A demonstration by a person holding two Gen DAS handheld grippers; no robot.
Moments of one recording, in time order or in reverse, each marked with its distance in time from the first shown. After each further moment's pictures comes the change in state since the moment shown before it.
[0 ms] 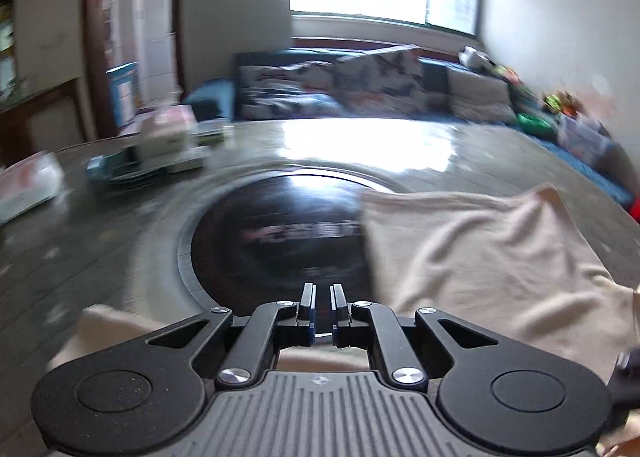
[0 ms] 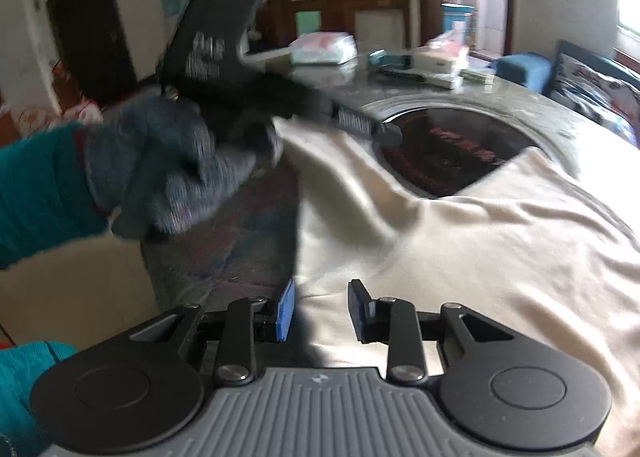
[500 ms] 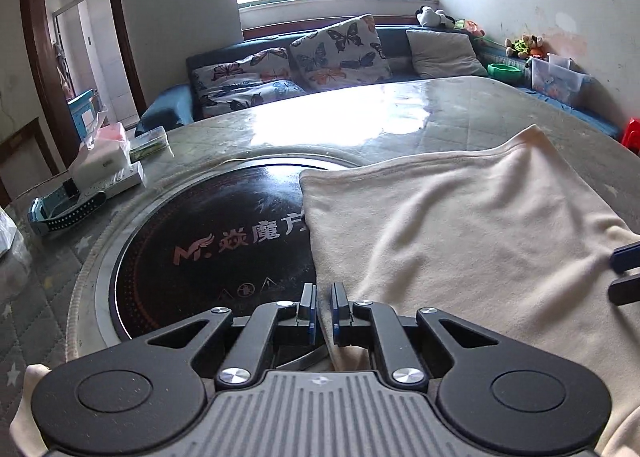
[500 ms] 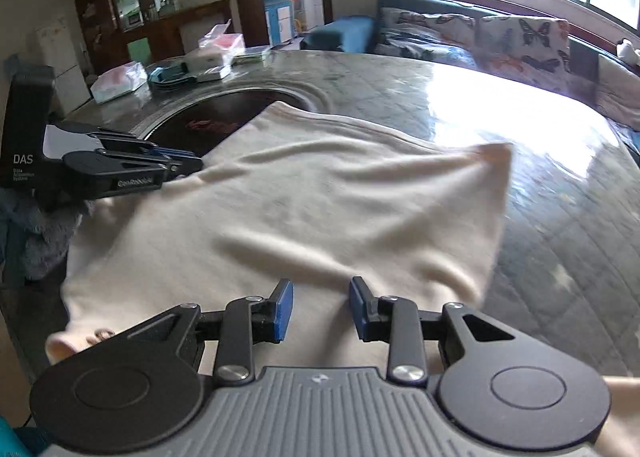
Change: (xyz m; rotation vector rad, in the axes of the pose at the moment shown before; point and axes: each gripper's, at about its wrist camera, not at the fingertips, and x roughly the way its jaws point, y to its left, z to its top) left arm 0.044 -0.044 -0.002 0.183 0.040 0.007; right arm -0.050 -0.116 -0.050 0.333 0.002 -0.348
